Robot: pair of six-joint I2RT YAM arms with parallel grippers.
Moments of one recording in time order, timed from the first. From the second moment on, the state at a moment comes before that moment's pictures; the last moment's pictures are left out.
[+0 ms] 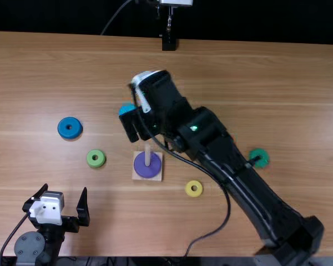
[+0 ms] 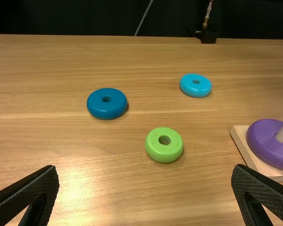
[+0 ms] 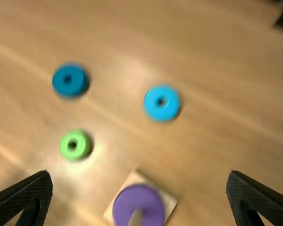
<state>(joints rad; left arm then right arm) -0.02 0.01 0.10 -0.37 0.09 -0.05 0.65 1.88 1.88 -0.84 -0.02 0.11</state>
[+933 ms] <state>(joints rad) -0.02 0.01 0.10 -0.37 0.09 -0.05 0.12 1.07 1.03 -0.30 0.04 0.03</state>
